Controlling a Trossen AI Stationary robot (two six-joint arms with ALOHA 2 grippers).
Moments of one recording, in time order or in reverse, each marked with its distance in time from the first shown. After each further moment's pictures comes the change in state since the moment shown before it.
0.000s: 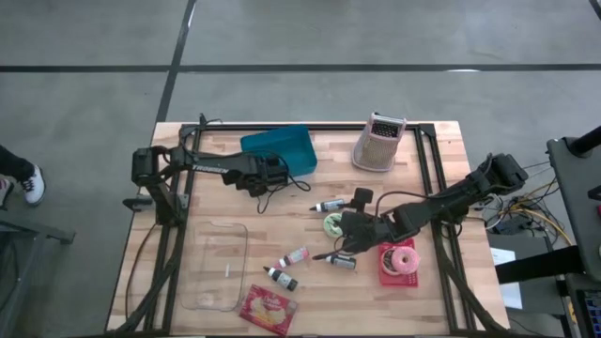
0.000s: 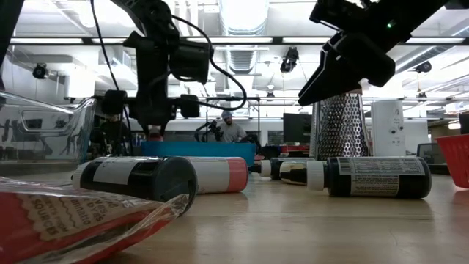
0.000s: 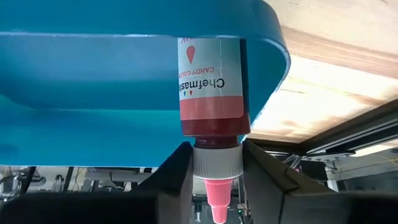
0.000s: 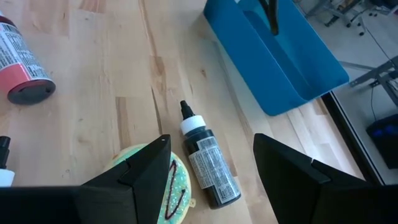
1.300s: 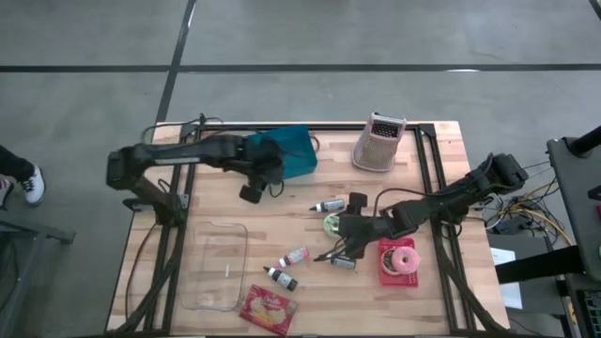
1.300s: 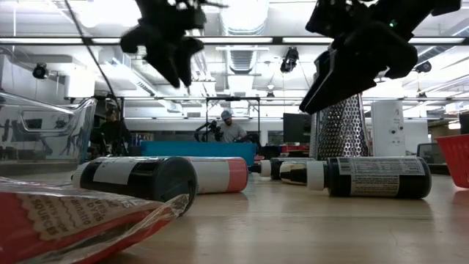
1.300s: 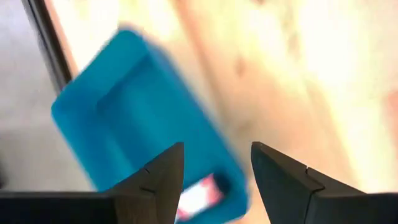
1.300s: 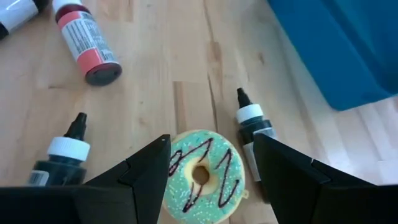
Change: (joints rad) left arm -0.014 -0.231 0.215 0.006 0.631 -0.842; right arm -0.038 -0.003 0.000 -0.003 -0.267 0.003
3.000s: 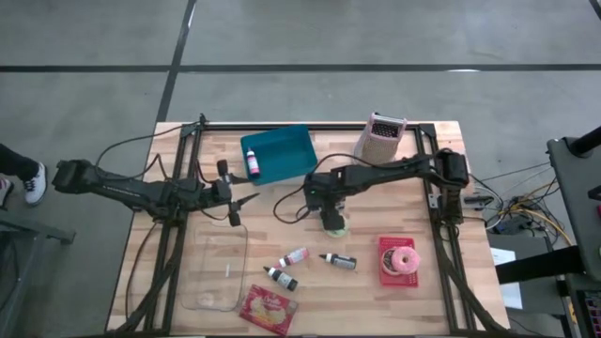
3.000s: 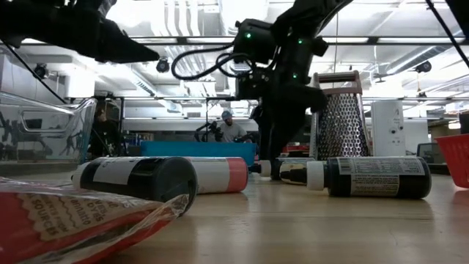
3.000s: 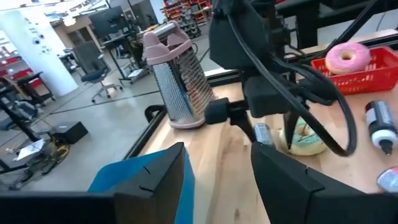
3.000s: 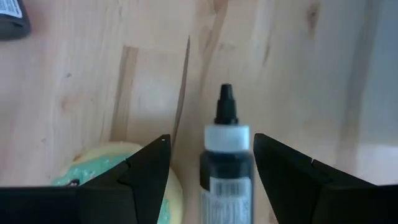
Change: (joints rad) left arm -0.329 -0.771 -1.026 1.245 -0.319 -0.365; right arm -0.412 0.442 0.491 -0.401 -0.535 -0.412
